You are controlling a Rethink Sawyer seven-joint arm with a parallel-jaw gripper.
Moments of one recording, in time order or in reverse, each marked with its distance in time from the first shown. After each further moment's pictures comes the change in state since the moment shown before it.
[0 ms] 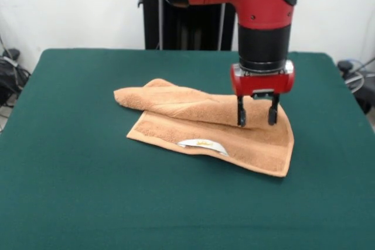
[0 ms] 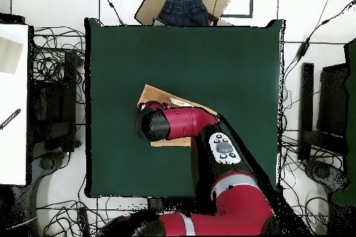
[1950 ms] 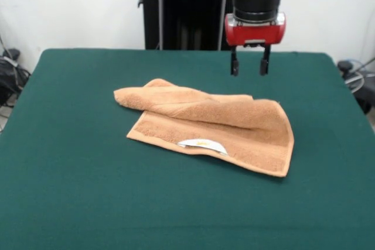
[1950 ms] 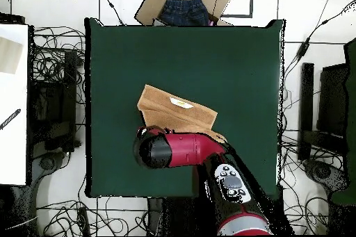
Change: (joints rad) arm -0.029 -0.181 -0.012 0.250 0.061 0.045 0.000
